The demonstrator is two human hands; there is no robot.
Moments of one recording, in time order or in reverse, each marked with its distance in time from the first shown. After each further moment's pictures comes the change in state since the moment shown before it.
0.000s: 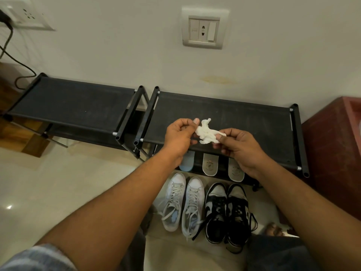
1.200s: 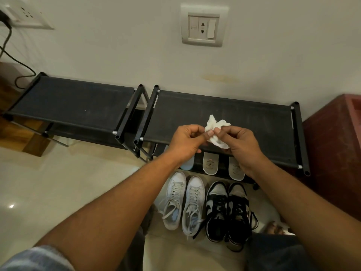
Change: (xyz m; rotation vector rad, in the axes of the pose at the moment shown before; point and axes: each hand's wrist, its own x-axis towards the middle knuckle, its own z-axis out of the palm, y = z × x) left_hand -0.010 -0.007 0.000 0.283 -0.265 0.067; right_hand -0.002 0.002 0.007 -0.060 0.061 -0.139
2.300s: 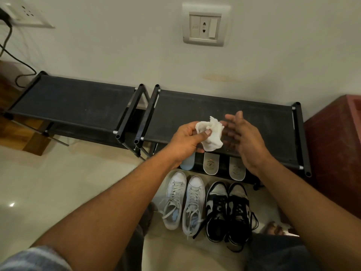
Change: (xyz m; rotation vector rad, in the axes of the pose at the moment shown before) left_hand 0.002 0.003 -0.004 -0.152 -0.061 -0.067; right_hand 0.003 -0.012 -0.006 0.088 0.044 0.072
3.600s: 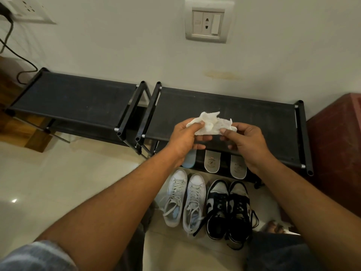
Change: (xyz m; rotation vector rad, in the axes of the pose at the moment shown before) left_hand -0.004 0.005 0.003 -0.142 0.158 -0.064; right_hand 0.000 0.010 -0.003 -0.148 0.021 -0.043
